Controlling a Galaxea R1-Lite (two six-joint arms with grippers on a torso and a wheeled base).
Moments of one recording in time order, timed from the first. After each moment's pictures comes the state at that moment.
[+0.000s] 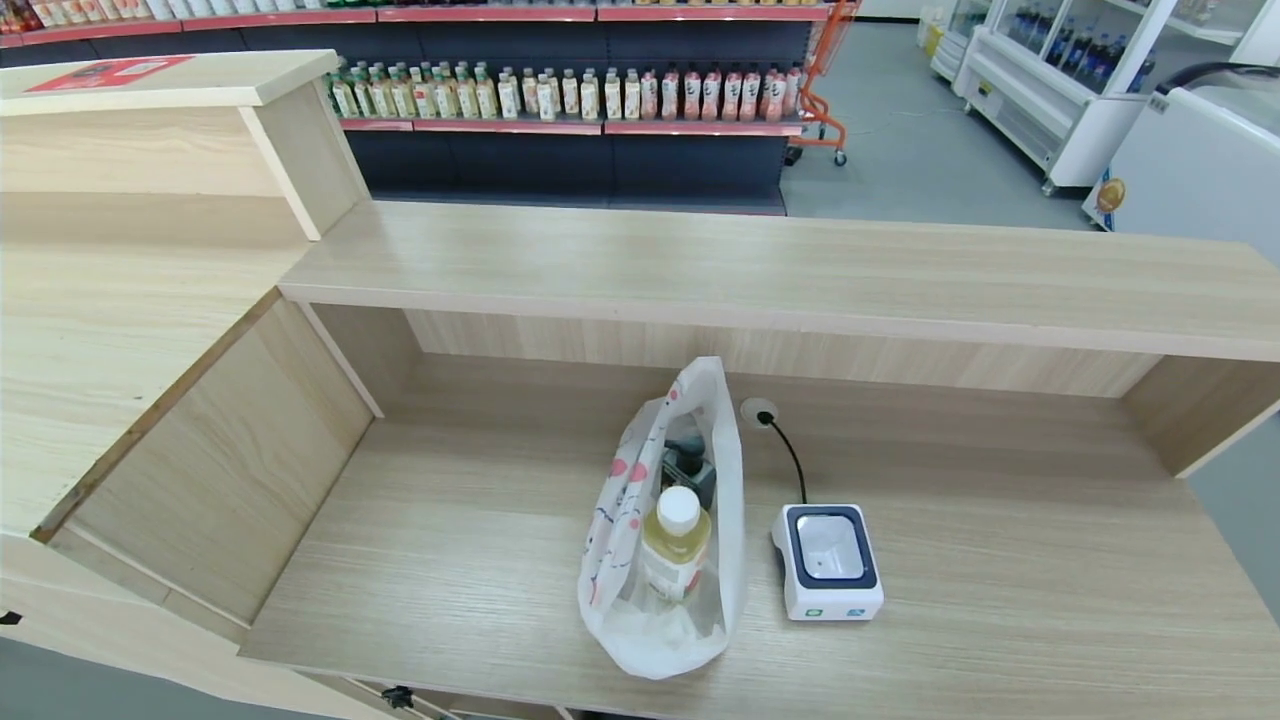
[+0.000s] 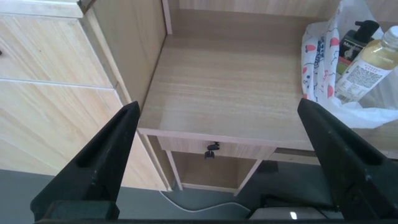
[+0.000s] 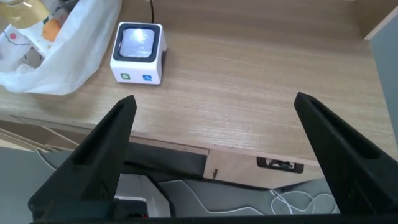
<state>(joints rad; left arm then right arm) 0.00 0.00 0.00 0.00 -0.01 0.00 -0.07 0.09 0.00 0.02 0.12 -0.11</state>
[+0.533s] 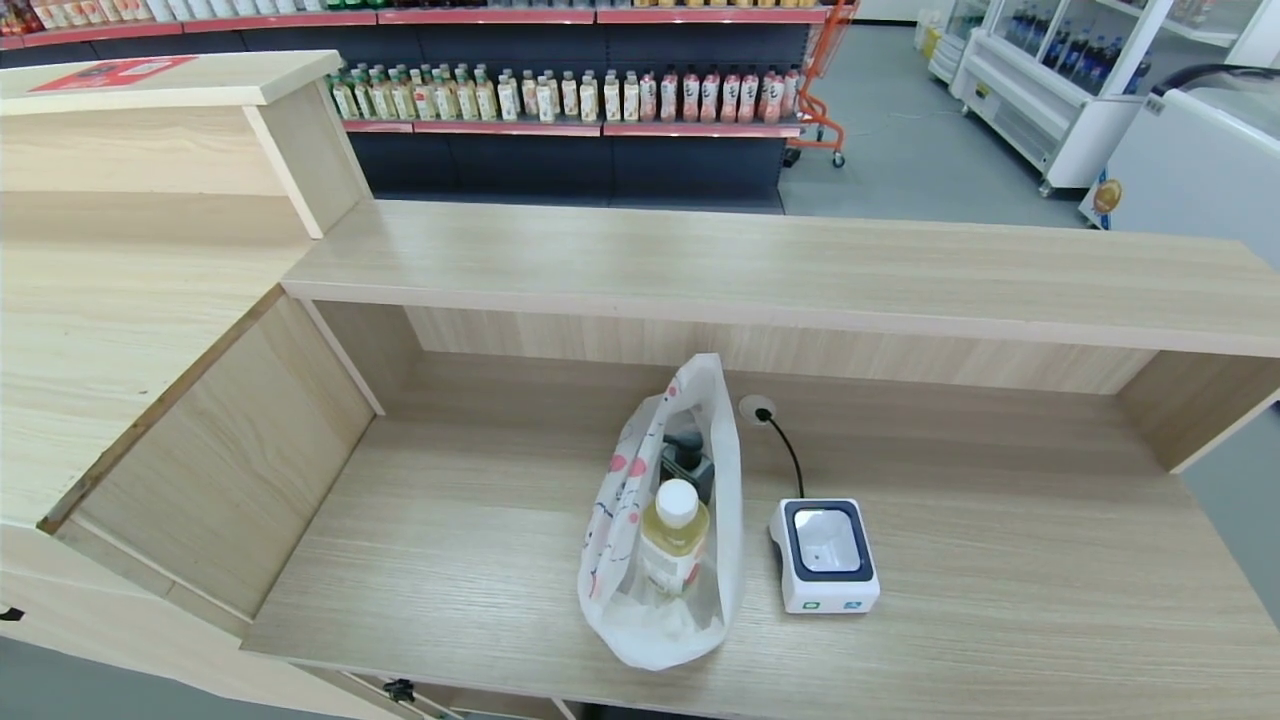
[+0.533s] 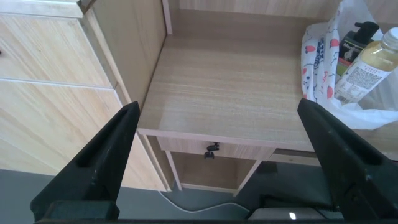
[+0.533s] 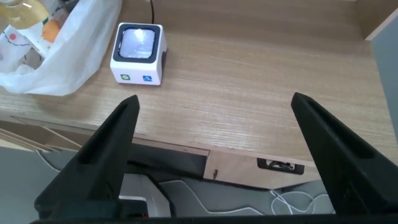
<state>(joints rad) 0.00 0.00 0.00 0.00 -0.01 0.00 -0.07 0.09 0.00 0.02 0.12 -0.11</state>
